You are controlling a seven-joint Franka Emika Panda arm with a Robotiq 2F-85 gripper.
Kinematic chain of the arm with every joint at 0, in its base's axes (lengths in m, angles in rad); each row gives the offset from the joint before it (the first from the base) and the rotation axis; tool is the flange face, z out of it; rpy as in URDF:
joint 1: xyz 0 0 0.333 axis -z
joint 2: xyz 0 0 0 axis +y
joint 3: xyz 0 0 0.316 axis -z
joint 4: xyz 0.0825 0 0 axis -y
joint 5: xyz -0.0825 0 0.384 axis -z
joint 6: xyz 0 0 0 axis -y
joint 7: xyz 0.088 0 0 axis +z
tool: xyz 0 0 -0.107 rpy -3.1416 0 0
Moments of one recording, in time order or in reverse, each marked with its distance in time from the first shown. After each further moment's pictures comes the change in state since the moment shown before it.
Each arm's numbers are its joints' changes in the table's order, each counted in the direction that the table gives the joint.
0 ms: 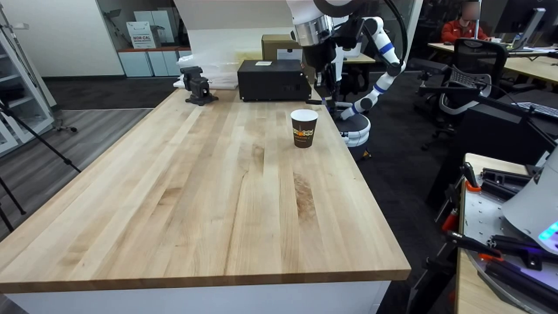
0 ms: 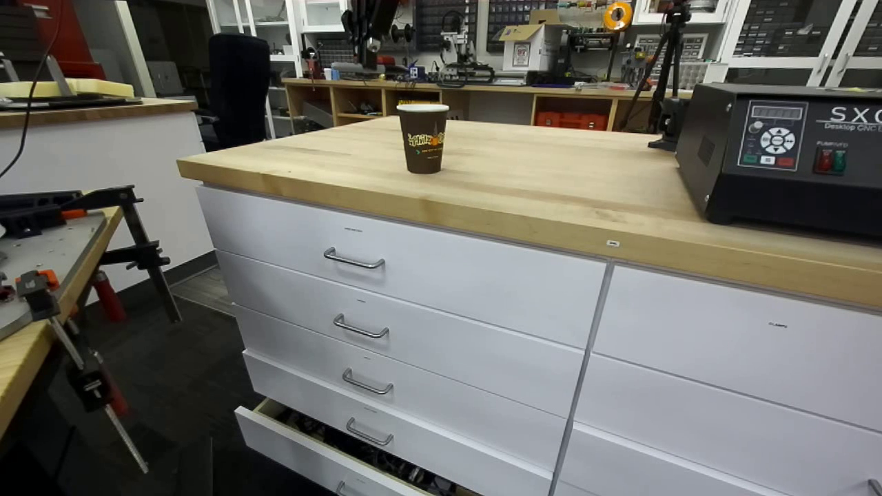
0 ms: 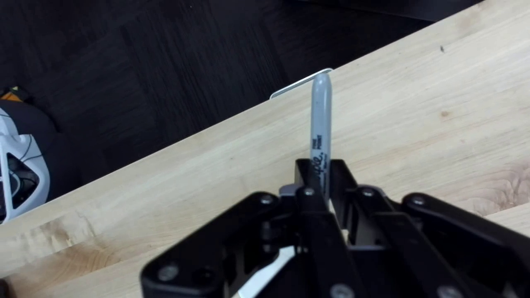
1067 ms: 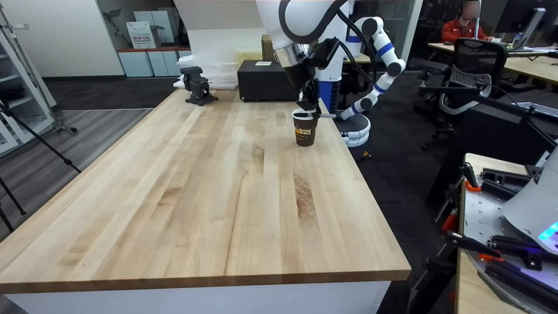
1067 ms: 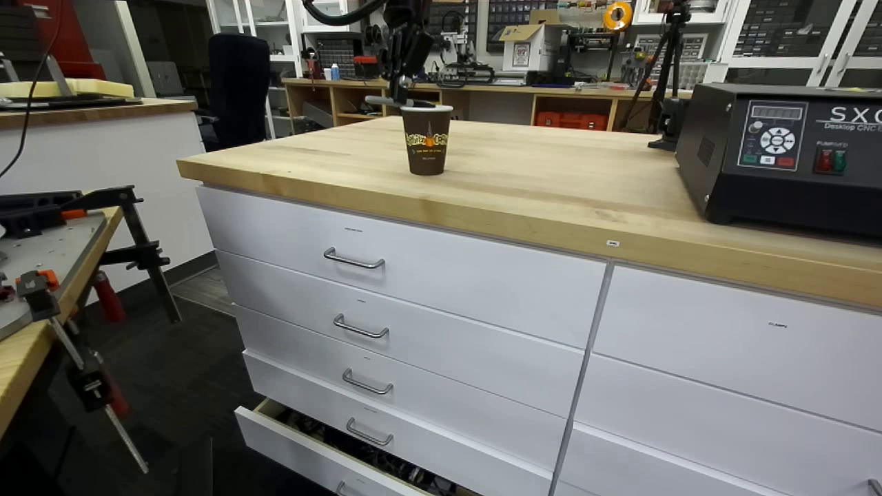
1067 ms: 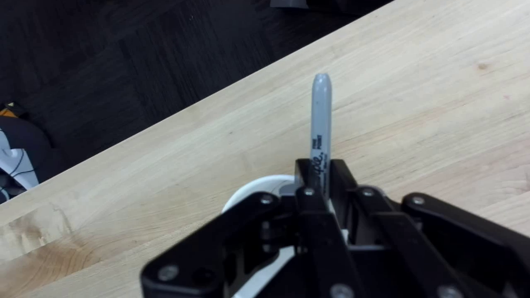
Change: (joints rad) arm 0.001 0.251 0.014 0.245 -0.003 -0.066 0.000
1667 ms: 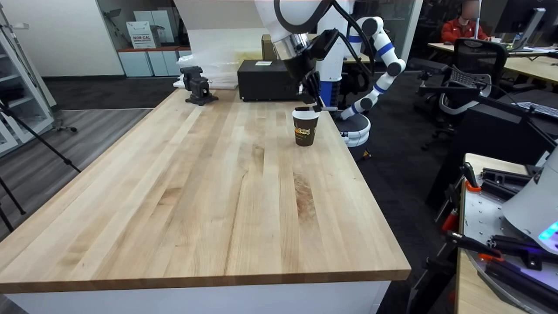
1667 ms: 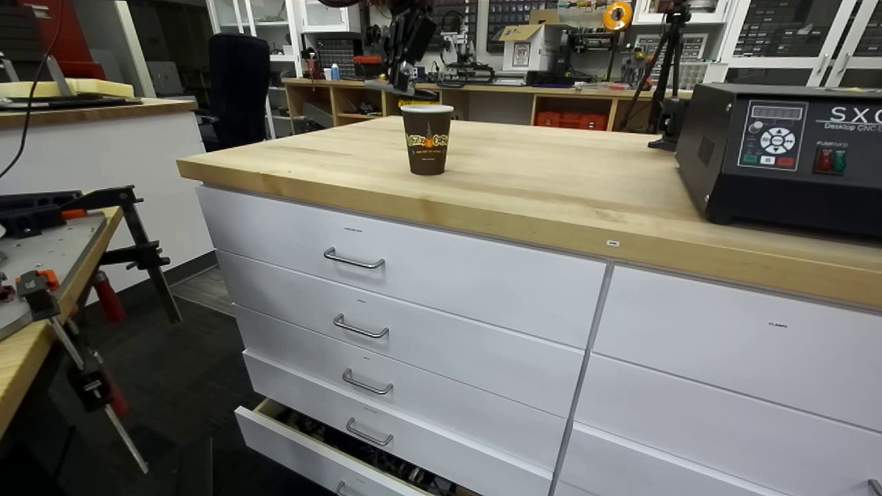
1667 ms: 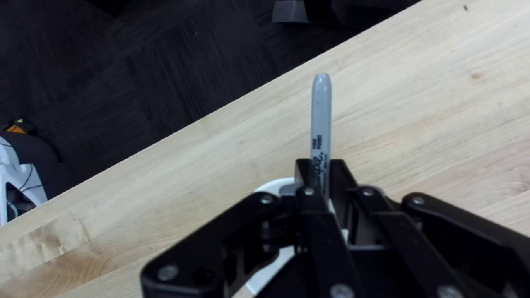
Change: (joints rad) arm 0.000 0.008 0.004 0.064 -0.006 -0.100 0.000
